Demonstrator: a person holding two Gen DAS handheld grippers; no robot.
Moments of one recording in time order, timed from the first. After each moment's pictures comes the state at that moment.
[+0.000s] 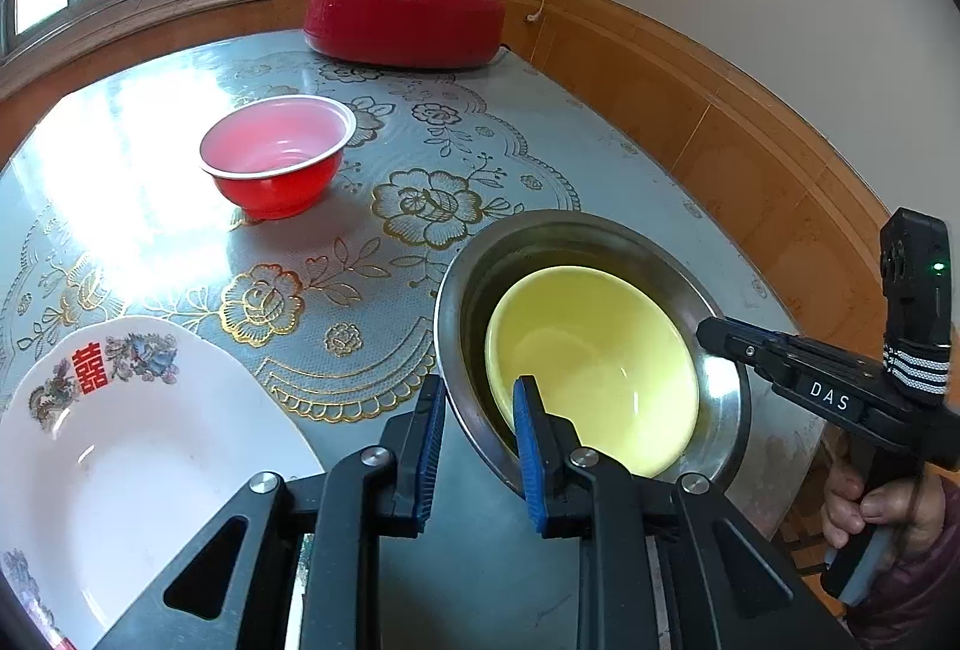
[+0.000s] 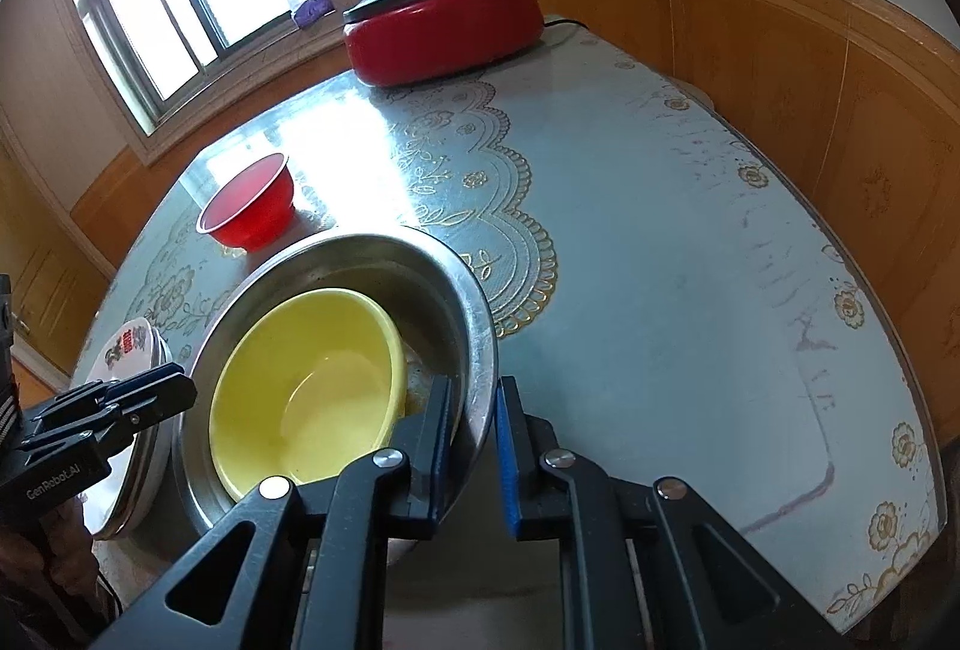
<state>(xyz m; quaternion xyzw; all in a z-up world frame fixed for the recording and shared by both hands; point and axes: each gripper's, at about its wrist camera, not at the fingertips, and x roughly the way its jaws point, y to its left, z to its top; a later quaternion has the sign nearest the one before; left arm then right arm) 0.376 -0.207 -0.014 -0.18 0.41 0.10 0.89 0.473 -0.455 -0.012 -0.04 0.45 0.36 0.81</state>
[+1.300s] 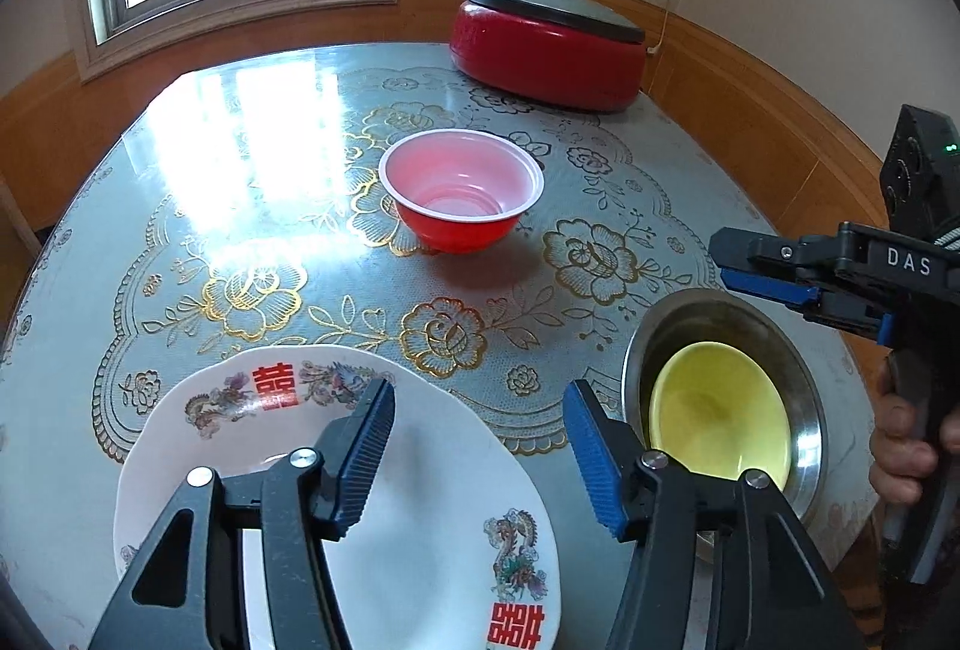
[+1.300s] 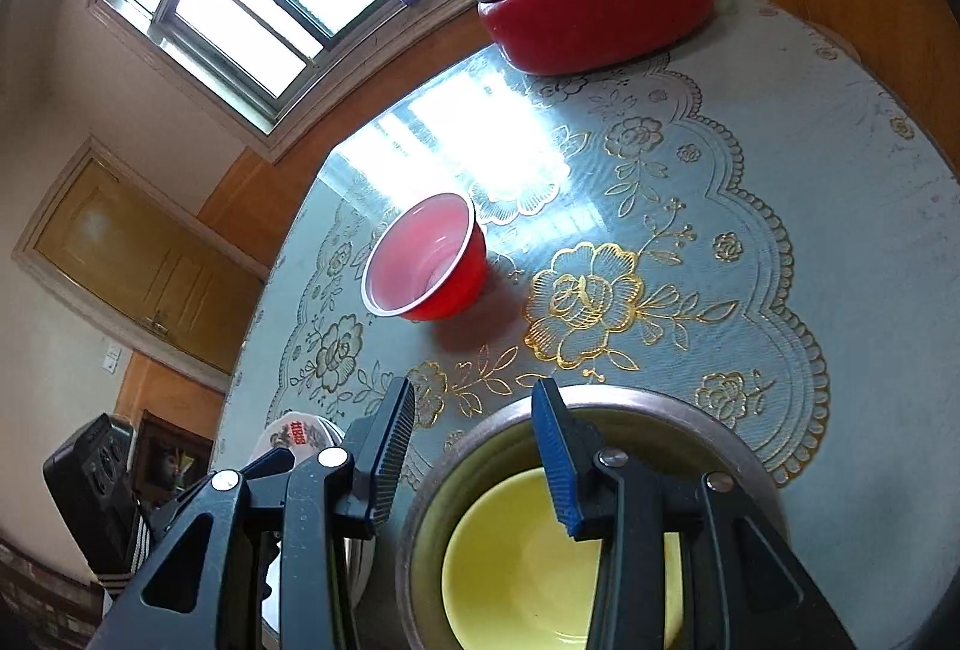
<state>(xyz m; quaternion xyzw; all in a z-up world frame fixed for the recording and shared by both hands) 0.349 -0.153 0.018 -0.19 0.40 0.23 0.87 0.512 -0.335 0.019 0.05 0.52 0.49 0.70</state>
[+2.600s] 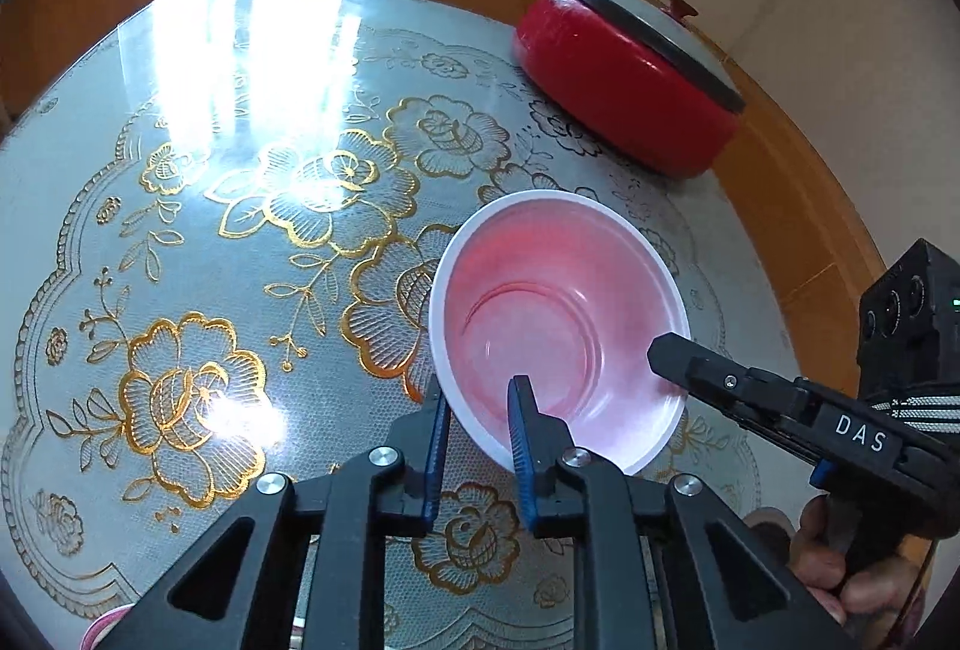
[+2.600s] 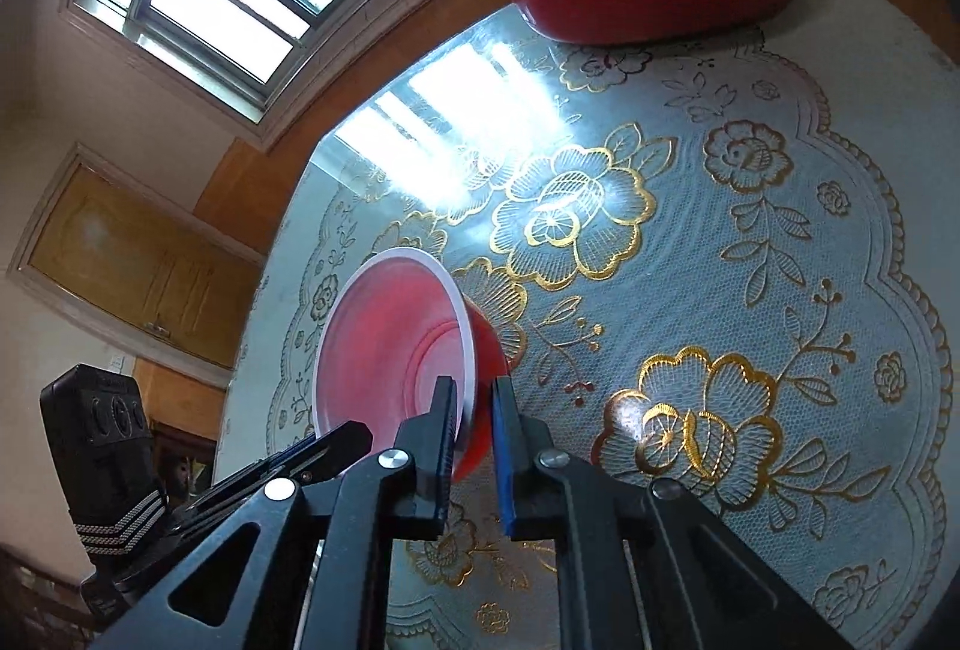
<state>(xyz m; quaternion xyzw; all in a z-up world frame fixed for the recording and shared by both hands) 0.426 -0.030 -0.002 -0.33 0.39 0.22 0.83 0.556 -0.214 -0.014 0.05 0.55 0.50 0.67</state>
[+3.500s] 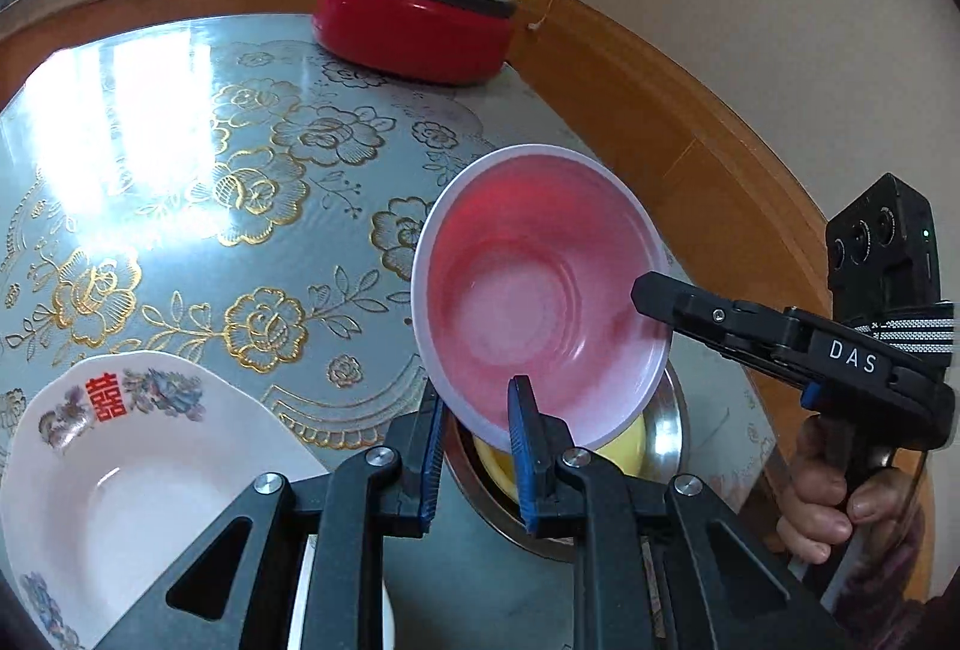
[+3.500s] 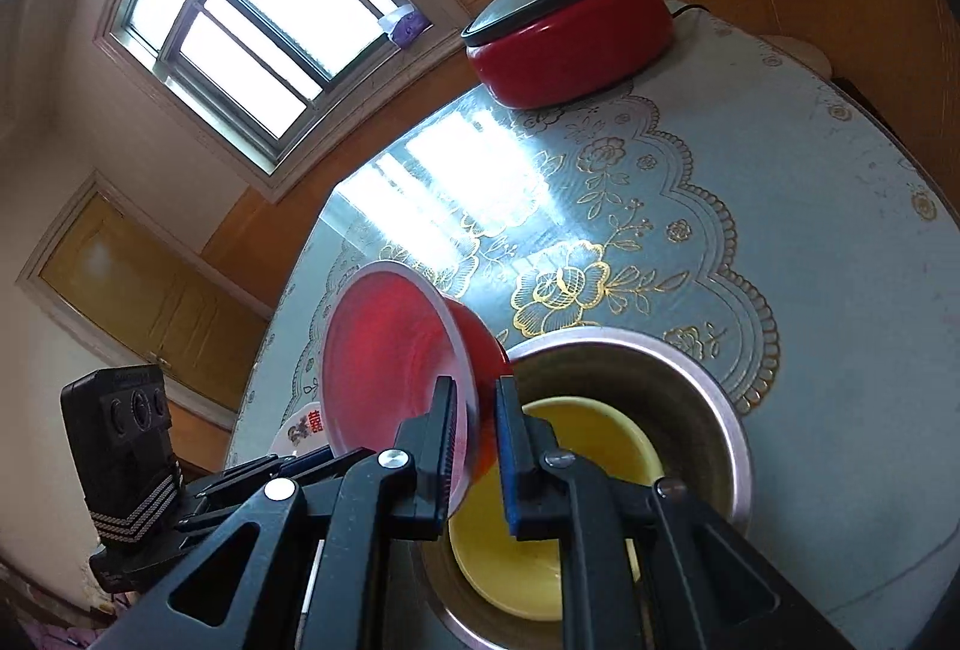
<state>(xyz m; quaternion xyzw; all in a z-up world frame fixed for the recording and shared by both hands) 0.375 -0.186 0.030 -0.24 0.40 0.06 0.88 0.482 -0.395 0.029 0.09 0.48 0.48 0.73</state>
